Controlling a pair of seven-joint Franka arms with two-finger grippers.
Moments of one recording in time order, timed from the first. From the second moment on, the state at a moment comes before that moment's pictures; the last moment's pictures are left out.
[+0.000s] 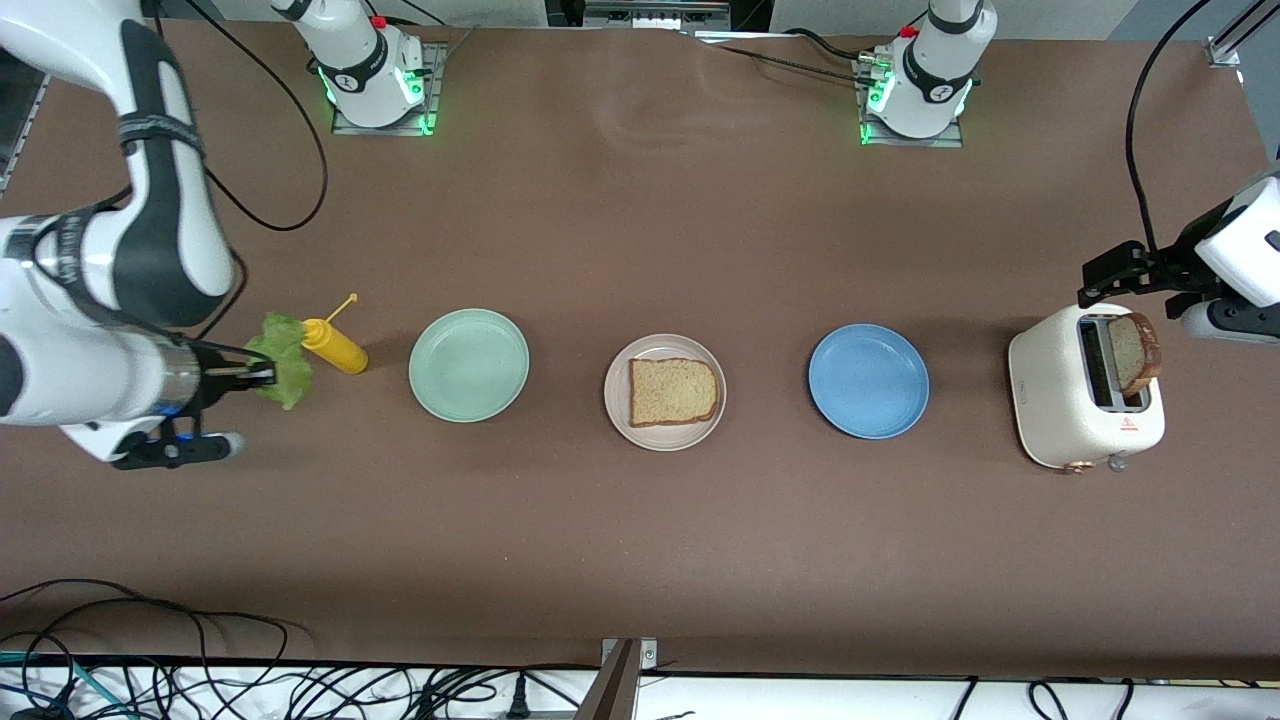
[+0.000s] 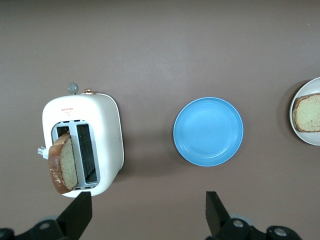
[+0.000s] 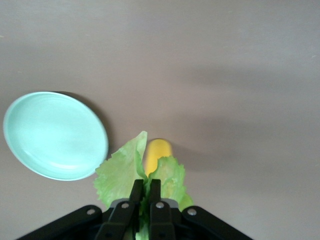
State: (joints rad) left arm -0.02 0.15 0.02 -1.48 -0.02 1.60 0.10; right arm 0.11 0.57 0.02 -1.26 -0.02 1.57 0.07
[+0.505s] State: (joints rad) left arm -0.02 0.16 0.02 -1.49 -0.02 1.60 0.10; right arm 0.32 0.62 0.02 -1.26 0.17 1.74 0.59
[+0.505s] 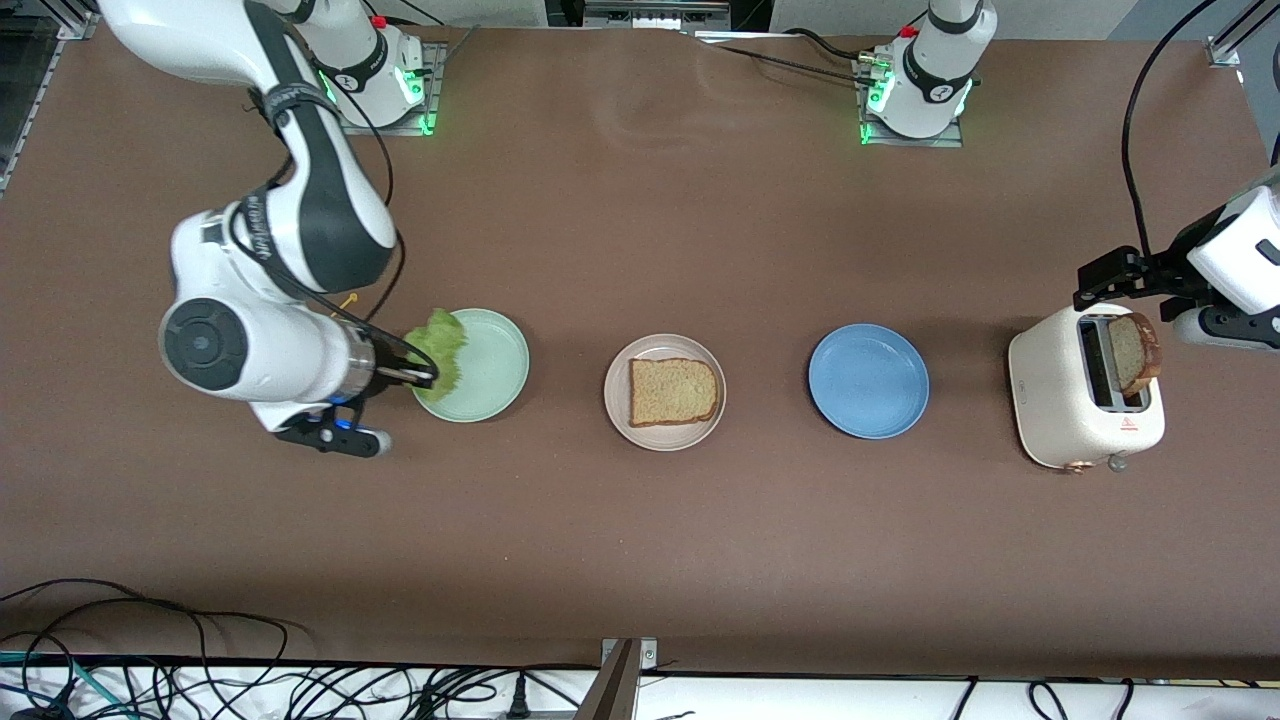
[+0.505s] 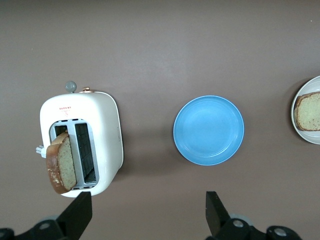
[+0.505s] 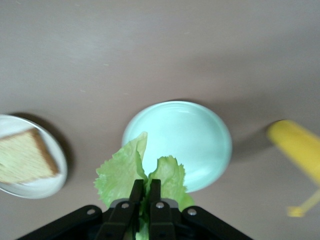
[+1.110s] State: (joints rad) left arm -0.02 0.16 0.02 -1.49 -0.02 1.60 0.10; right arm 0.55 0.75 0.03 -1.26 0.20 2.11 1.08
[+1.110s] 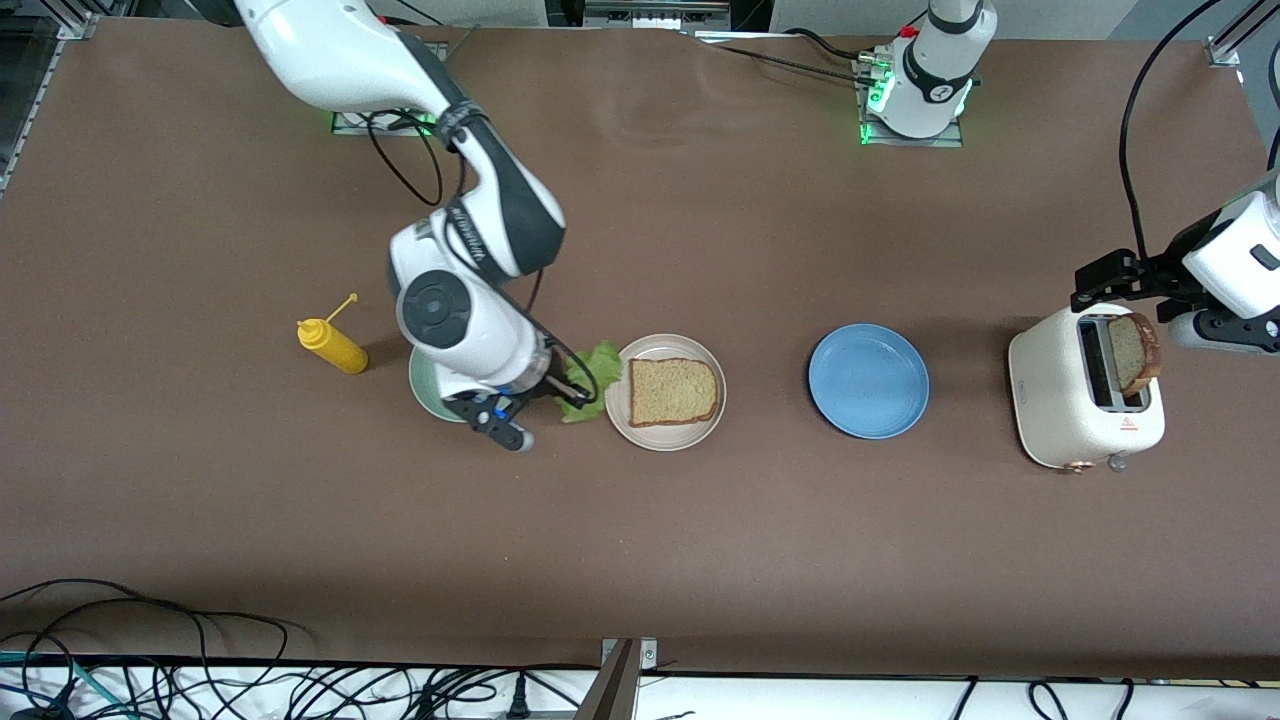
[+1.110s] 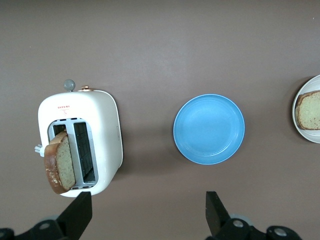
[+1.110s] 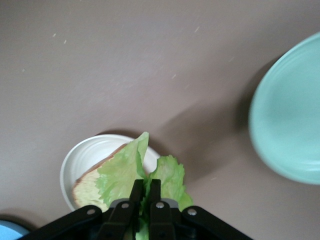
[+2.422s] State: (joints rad) left arm -0.02 0.17 0.02 -1.49 -0.02 1.60 0.10; right arm 0.70 0.87 0.00 -1.23 0.11 2.35 1.35
